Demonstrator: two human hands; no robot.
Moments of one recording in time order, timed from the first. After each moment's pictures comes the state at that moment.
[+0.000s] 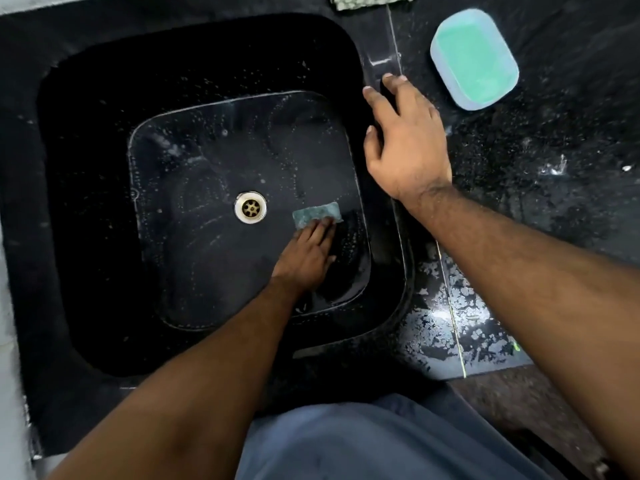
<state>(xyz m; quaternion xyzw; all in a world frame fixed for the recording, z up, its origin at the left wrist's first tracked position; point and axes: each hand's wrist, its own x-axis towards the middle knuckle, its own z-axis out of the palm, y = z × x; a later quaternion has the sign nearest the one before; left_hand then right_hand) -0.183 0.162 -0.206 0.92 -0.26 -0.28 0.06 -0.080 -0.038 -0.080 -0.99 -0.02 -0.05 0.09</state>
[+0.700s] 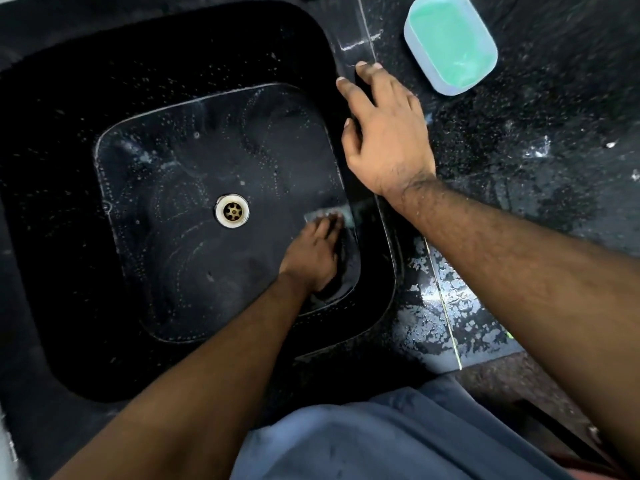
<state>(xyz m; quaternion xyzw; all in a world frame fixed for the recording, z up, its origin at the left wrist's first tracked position) -0.179 0.125 -0.190 0.92 -0.27 -0.27 0.12 -0.080 -0.038 -0.078 -1.00 -0.02 -0.05 0.08</state>
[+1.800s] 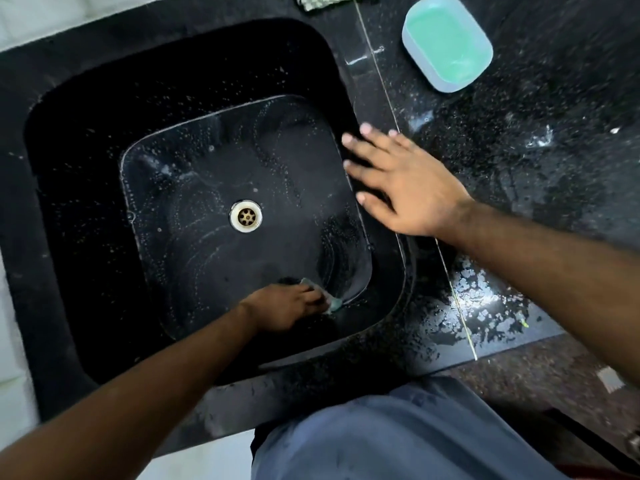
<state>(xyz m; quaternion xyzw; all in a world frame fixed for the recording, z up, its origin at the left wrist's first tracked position) -0.213 0.231 -0.204 0.73 -0.60 -0.33 -0.01 -0.135 -0.070 -0.079 -0.97 -0.25 0.06 0.03</state>
